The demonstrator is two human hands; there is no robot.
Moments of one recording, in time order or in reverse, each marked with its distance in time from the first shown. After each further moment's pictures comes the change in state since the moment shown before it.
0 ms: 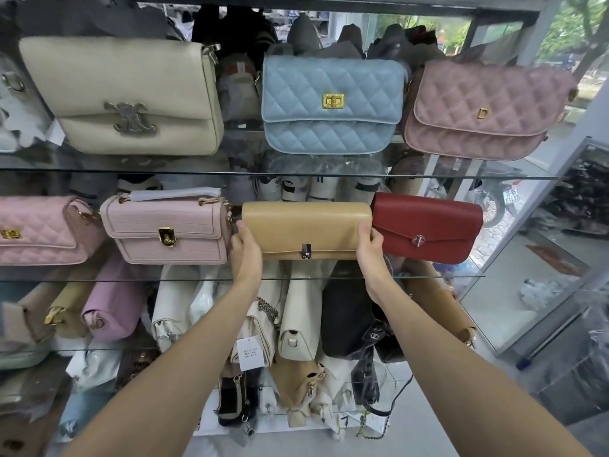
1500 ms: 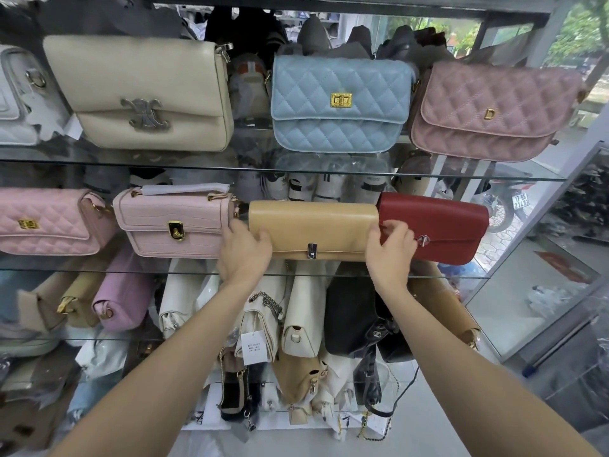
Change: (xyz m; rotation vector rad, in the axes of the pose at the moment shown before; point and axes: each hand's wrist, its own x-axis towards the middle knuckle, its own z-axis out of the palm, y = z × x) left_hand -0.027 0.028 -0.025 0.757 0.106 0.219; right_hand -0.010 0.003 -0.015 -0.333 0.317 -0.434
